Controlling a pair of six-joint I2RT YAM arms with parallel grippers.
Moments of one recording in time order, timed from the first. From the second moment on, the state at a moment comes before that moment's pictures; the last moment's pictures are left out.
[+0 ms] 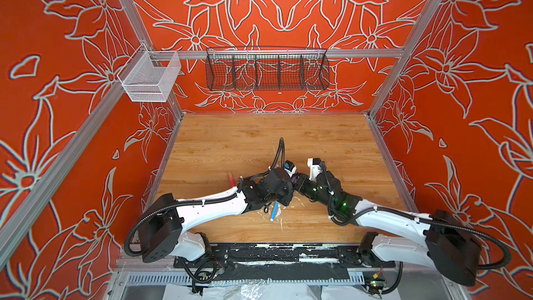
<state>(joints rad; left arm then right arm) -0.97 1.41 0.90 -0.23 -0.08 -0.42 0.83 1.16 0.47 0.37 0.01 1.19</state>
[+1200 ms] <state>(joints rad) -0.63 0.91 0.55 -0.13 -0.01 -0.44 1.09 1.11 0.80 -0.21 0.12 0.94</state>
